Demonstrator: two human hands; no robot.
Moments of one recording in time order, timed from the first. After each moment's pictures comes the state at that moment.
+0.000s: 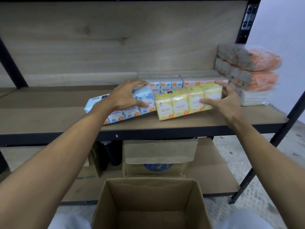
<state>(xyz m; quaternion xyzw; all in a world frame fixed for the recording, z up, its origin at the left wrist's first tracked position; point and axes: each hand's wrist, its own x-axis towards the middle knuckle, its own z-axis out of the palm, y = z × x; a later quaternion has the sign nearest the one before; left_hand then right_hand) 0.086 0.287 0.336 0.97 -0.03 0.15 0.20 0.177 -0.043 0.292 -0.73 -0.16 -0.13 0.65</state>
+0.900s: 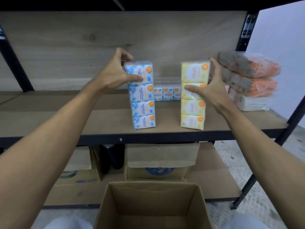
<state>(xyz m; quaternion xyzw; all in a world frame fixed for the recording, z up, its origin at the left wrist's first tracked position) 0.068 0.304 0.404 0.87 -0.06 0.26 0.41 0.162 0.008 0.353 -0.74 -0.27 -0.16 0.59</state>
